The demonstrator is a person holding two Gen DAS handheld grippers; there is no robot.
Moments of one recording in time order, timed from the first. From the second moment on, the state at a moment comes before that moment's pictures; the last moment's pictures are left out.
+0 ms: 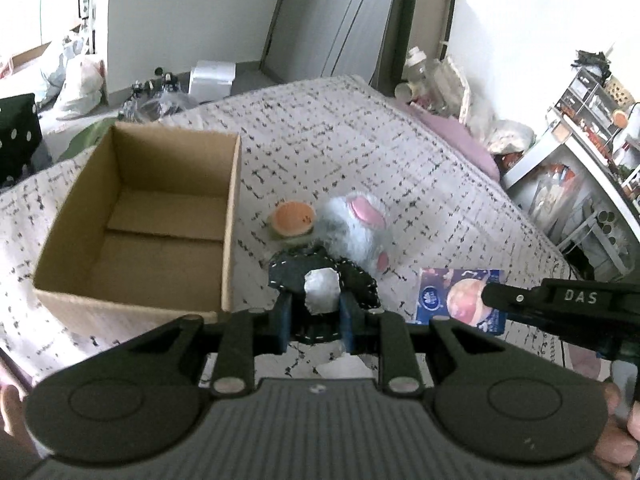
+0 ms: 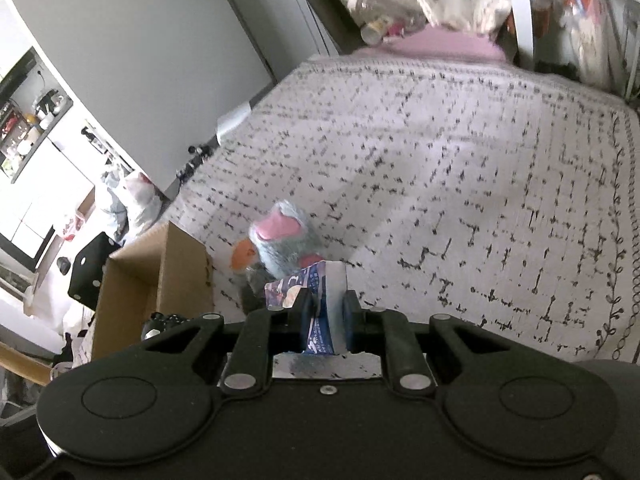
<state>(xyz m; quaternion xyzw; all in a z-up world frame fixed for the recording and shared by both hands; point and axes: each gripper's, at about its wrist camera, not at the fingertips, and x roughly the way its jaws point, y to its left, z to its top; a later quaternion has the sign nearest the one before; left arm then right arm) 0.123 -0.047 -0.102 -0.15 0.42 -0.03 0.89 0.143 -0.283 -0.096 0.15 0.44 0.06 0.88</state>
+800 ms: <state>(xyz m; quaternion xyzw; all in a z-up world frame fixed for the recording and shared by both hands) 0.124 0.018 -0.068 -0.13 0.37 -0.02 0.92 0.135 -0.227 -0.051 0.14 0.37 0.08 0.92</state>
